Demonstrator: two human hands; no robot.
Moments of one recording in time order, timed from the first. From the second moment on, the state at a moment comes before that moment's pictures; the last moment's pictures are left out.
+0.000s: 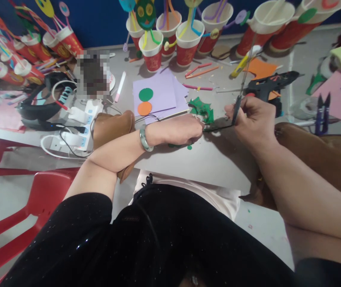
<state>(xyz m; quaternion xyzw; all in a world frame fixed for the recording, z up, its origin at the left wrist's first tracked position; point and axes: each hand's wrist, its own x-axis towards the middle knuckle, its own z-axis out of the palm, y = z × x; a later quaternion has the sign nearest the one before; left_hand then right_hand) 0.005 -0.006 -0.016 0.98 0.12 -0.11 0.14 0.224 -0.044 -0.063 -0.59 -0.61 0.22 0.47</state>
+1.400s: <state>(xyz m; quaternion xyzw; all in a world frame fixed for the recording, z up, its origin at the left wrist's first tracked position) 0.004 -0.006 -0.027 0.98 0.12 -0.07 0.13 0.224 -0.043 -0.063 -0.60 -0.60 0.25 0.47</state>
